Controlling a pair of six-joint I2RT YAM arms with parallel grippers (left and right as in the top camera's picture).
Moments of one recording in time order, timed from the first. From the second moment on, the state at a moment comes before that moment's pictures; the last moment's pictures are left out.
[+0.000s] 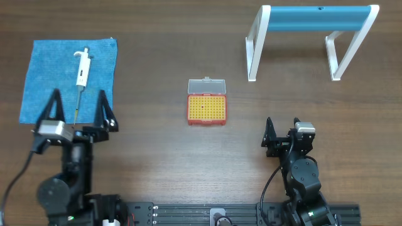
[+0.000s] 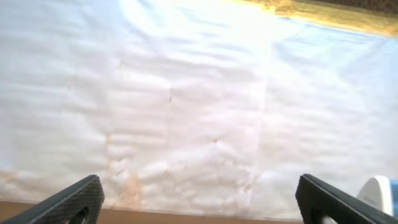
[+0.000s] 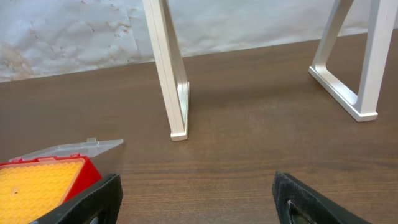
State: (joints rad) left arm 0.12 0.26 0.32 0.29 0.15 -0.21; right arm 0.34 0.16 0.02 -0.07 0.28 0.21
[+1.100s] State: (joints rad) left arm 0.01 0.01 0.01 -0.07 0.07 -0.05; right arm 0.34 0.16 0.02 -0.07 0.28 0.21
